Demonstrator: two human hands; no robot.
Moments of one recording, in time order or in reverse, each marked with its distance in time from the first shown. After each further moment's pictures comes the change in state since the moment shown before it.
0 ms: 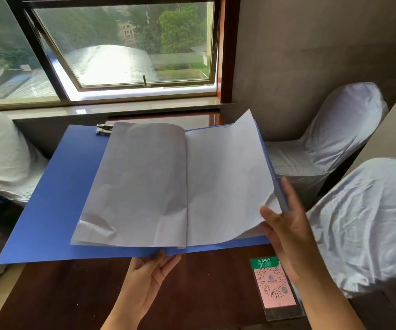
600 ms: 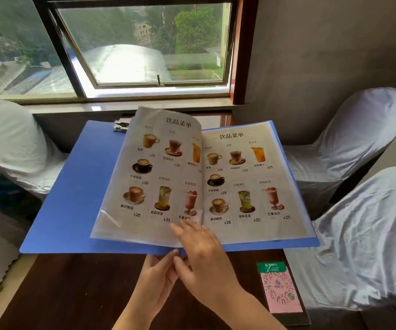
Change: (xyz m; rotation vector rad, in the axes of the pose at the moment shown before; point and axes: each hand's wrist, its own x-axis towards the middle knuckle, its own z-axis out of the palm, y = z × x) left_hand -0.013 -0.006 0.012 0.029 -0.004 0.000; right_hand -0.026 0.073 0.098 -1.145 -0.452 -0.371
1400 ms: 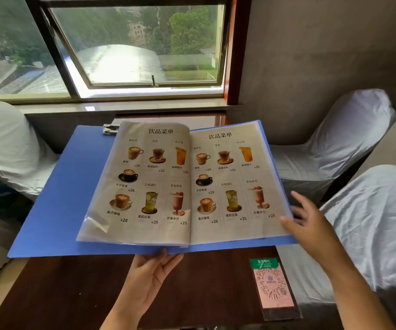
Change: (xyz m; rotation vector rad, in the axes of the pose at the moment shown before) left_hand 0.004 0.004 -0.013 -0.107 0.014 -0.043; right_hand -0.041 0.112 -0.130 0.355 0.222 0.697
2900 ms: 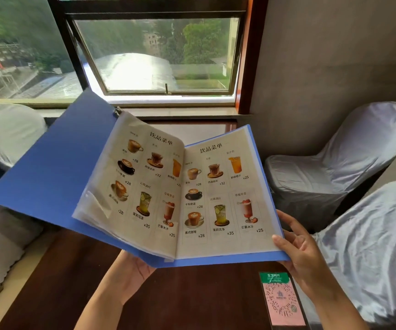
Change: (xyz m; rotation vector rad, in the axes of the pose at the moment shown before) left_hand 0.008 0.050 -0.001 0.233 0.129 0.006; right_hand -0.001 0.018 0.040 0.745 -0.277 0.008
